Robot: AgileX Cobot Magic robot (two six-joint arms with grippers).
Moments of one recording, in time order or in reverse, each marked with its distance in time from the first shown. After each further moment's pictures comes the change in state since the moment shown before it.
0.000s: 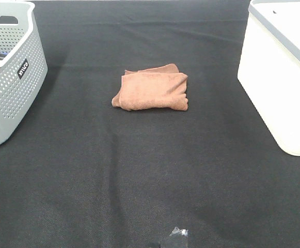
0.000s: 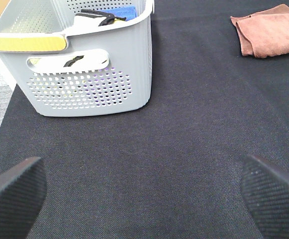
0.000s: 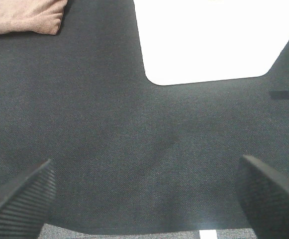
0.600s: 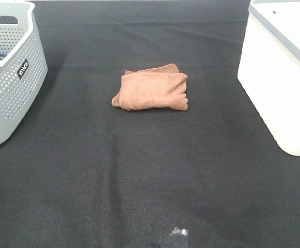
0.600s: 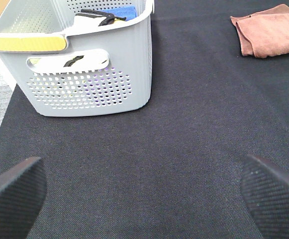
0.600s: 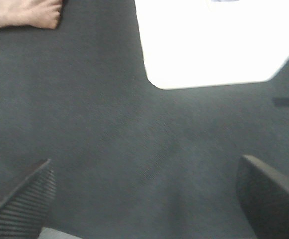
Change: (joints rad) left arm 0.000 0.000 0.000 0.000 0.000 0.000; right arm 0.000 0.333 -0.115 0.017 -0.087 -0.025
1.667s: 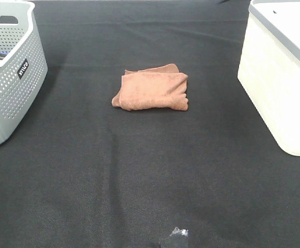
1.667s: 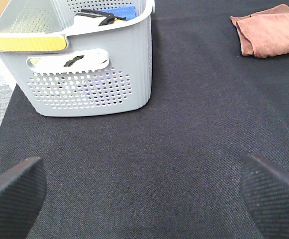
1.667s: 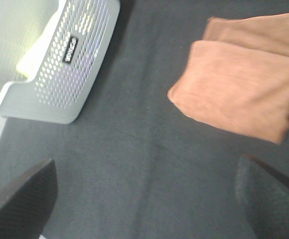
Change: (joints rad) left arm 0.000 0.000 0.000 0.000 0.000 0.000; right arm 0.259 1.587 -1.346 0.554 0.108 -0.100
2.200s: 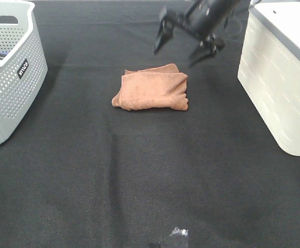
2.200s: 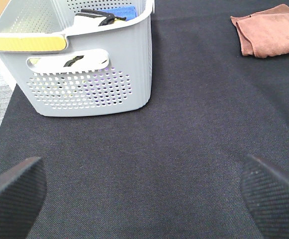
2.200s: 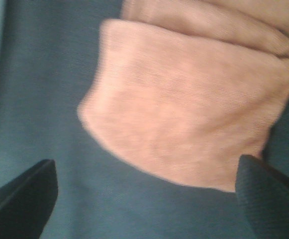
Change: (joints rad) left arm 0.000 0.000 0.000 0.000 0.000 0.000; right arm 0.008 0.587 -0.457 -0.119 0.079 0.130
